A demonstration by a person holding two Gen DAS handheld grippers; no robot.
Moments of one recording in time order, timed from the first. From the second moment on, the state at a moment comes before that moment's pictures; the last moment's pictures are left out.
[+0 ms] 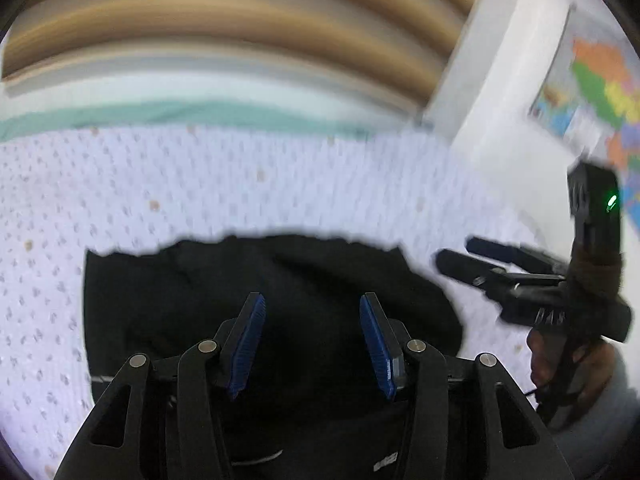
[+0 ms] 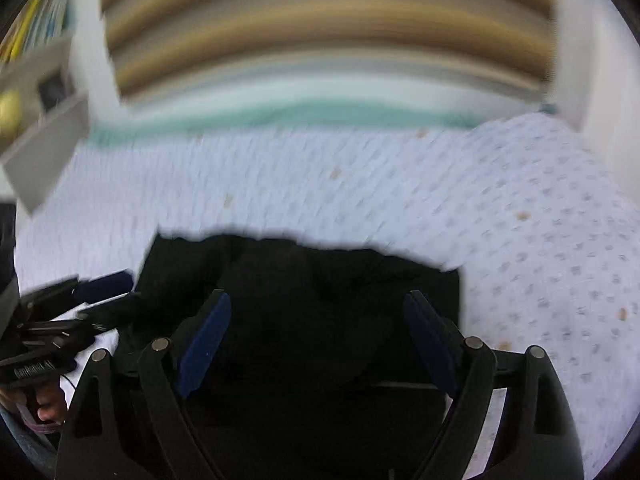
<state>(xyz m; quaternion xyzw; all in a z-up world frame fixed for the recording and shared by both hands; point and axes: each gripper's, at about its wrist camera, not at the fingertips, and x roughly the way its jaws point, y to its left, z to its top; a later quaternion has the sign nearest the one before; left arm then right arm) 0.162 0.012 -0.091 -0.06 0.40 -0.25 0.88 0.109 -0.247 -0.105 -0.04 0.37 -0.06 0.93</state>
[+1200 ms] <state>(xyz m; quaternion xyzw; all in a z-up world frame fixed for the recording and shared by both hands) 0.196 -0.013 -0.233 -0.06 0.51 -0.14 0.84 0.161 -0.277 -0.264 0.06 0.46 -0.15 0.87</state>
